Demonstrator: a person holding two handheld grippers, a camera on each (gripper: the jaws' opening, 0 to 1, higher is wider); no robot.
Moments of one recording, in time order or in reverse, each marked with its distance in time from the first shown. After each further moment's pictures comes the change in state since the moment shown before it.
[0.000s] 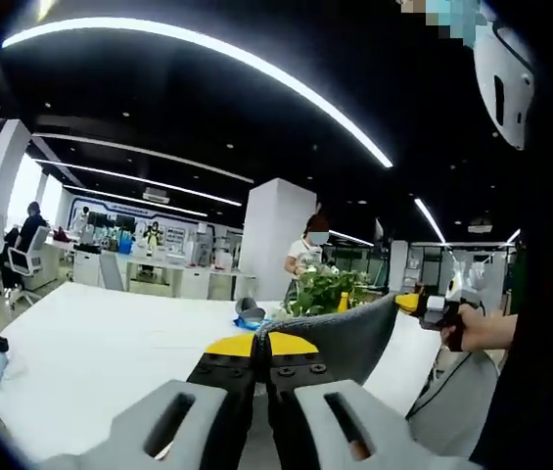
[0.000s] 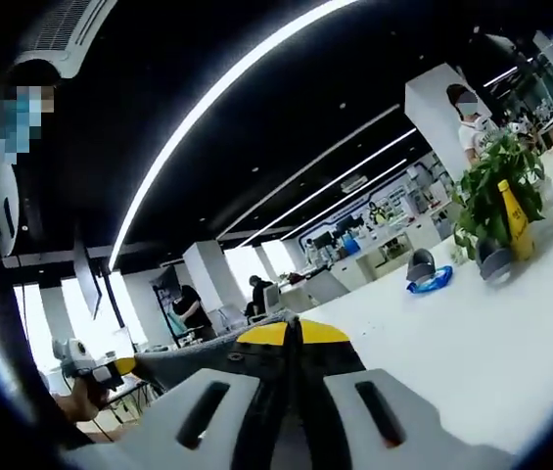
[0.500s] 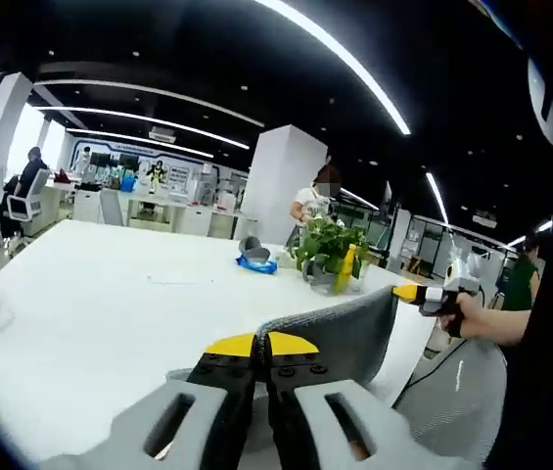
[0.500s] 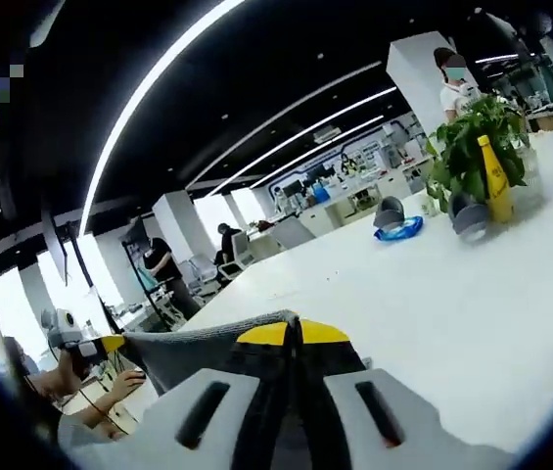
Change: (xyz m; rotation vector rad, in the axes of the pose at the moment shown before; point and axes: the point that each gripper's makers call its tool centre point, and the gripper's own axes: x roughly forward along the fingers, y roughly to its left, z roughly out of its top) left arm 0.029 0.036 -0.075 -0.143 0.287 0.003; right arm 0.019 -0.057 -0.072 -0.020 0.284 -0.146
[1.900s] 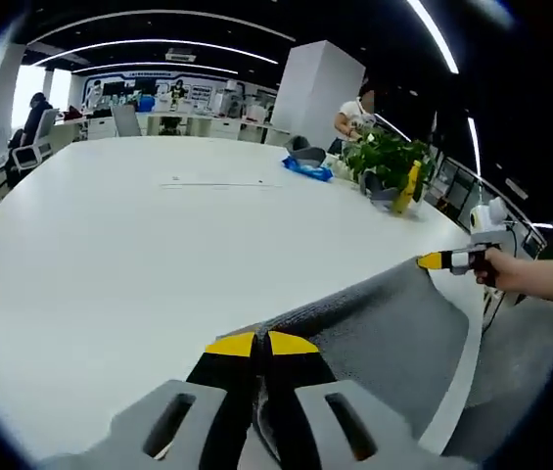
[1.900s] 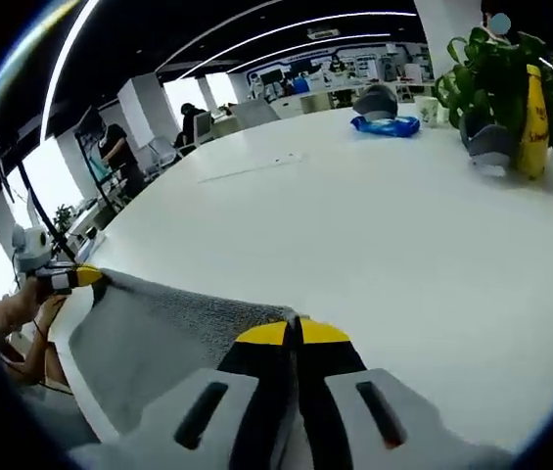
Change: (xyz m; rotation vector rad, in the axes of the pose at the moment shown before) left arm 0.106 0.105 -0.106 0.030 0.374 0.137; right arm 0.107 -0.093 -0.109 -0.147 0.482 -0.147
